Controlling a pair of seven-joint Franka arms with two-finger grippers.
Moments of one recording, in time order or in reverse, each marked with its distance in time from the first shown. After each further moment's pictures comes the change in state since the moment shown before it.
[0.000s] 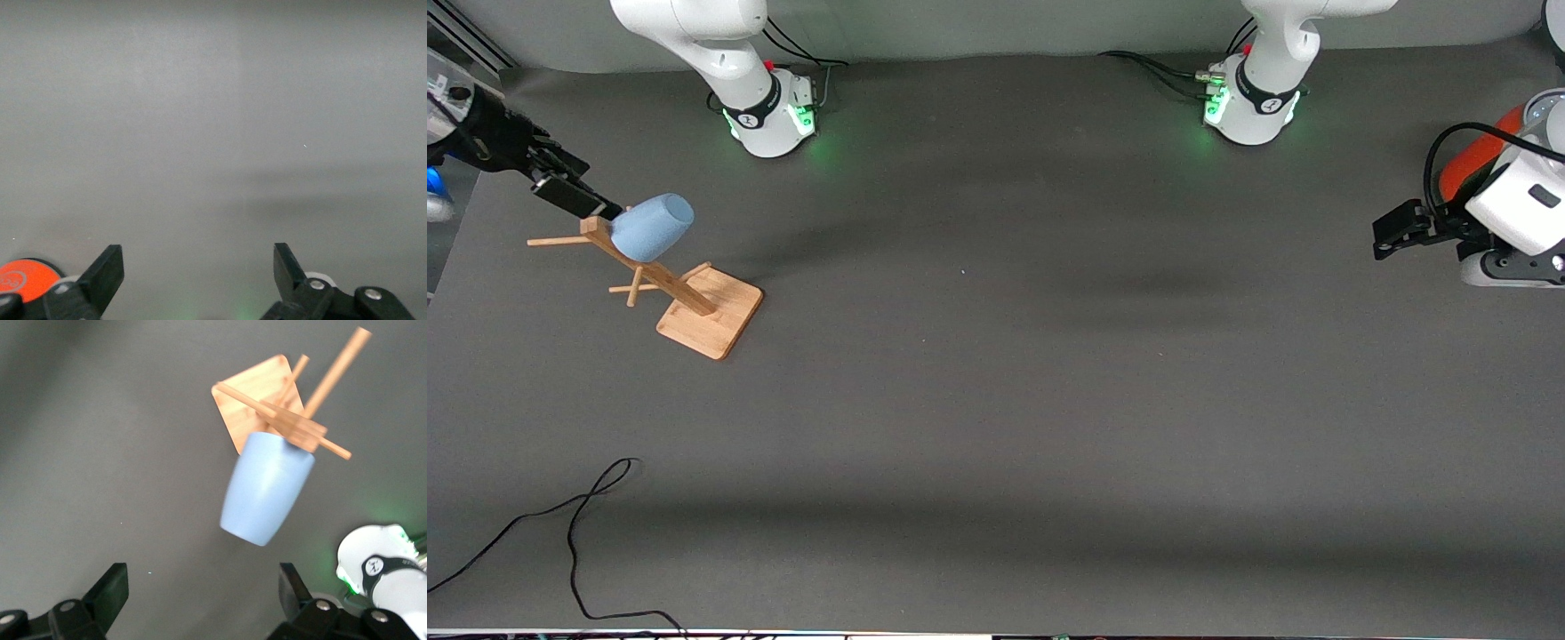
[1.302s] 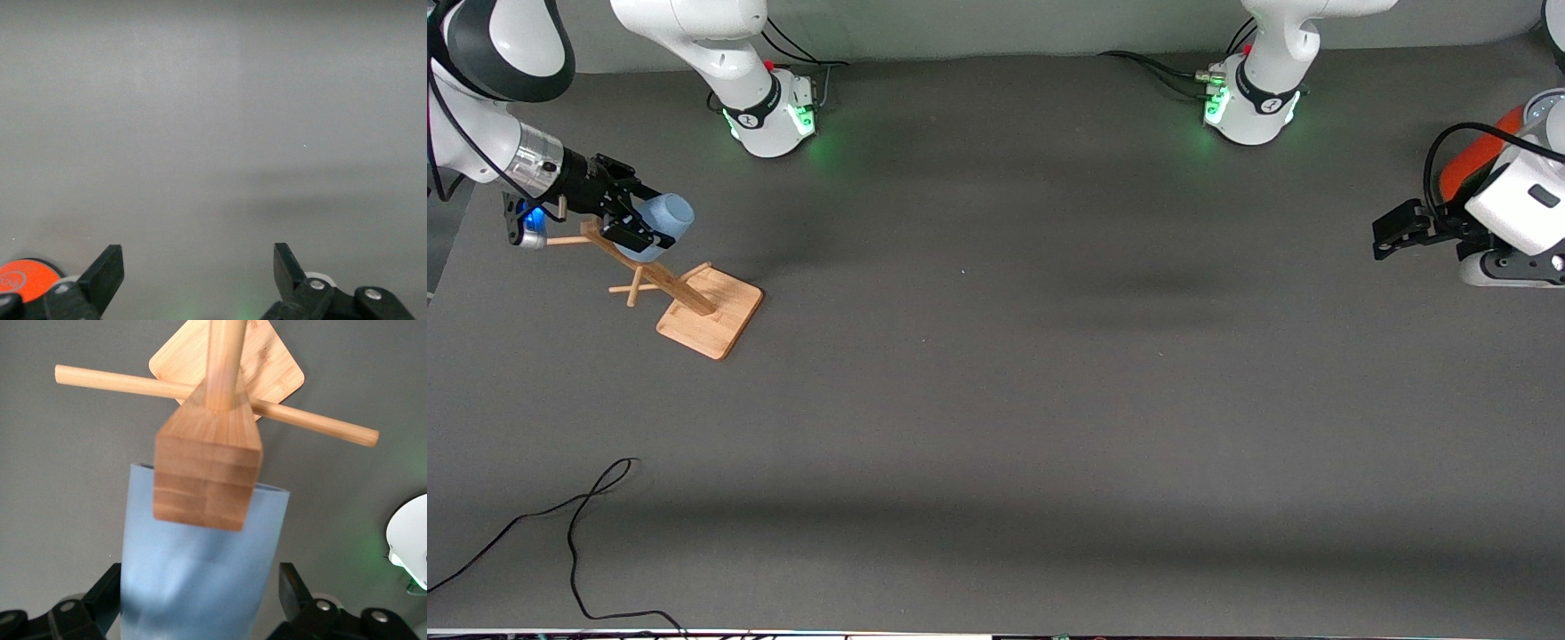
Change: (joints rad) left arm 0.000 0.000 -0.002 0.000 0.000 0.000 0.000; right arm -0.002 -0.079 -0.084 -0.470 0.102 0.346 0.051
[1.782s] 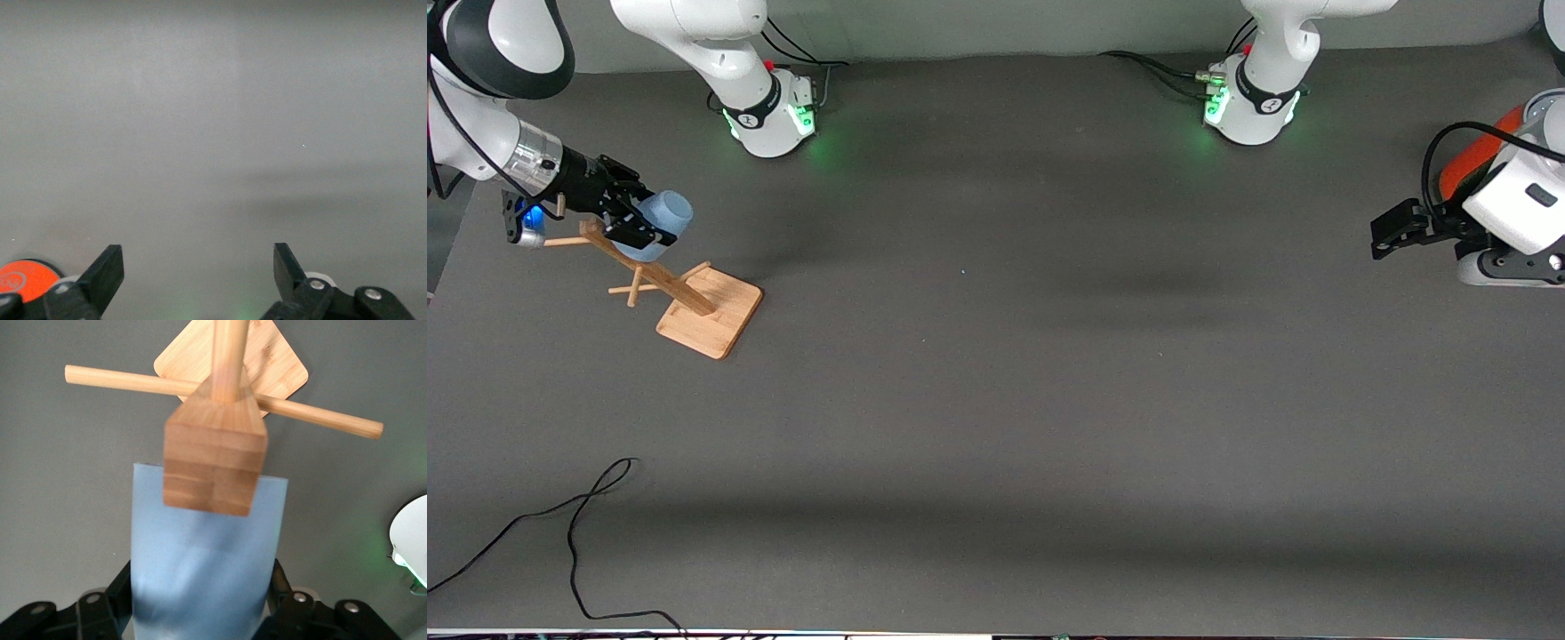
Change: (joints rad) left arm 0.000 -0.001 -0.003 0.001 0.000 0.000 0.000; right arm 0.000 -0.012 0.000 -0.001 0.006 0.001 0.000
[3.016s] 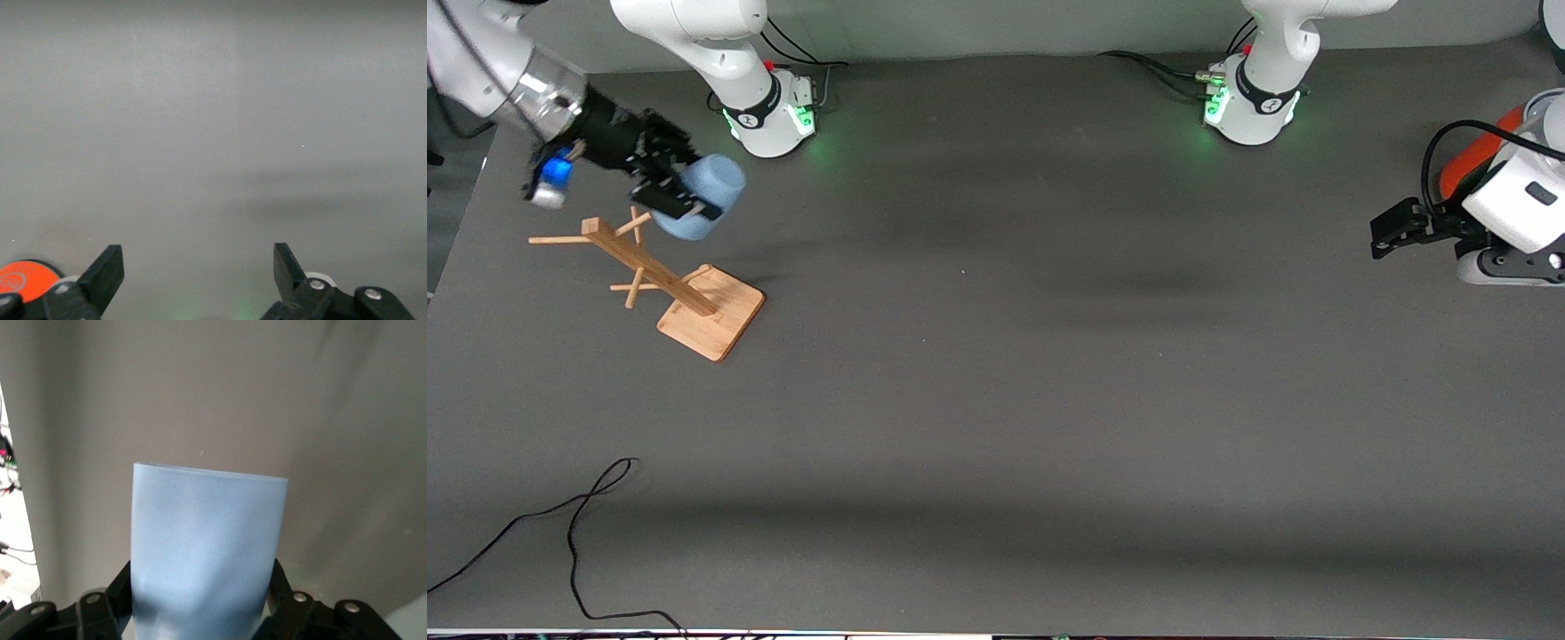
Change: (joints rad) left arm -0.001 -0.001 -0.001 0.001 0.000 0.000 0.000; right arm 0.015 -0.037 0.311 0.256 0.274 -0.061 0.395
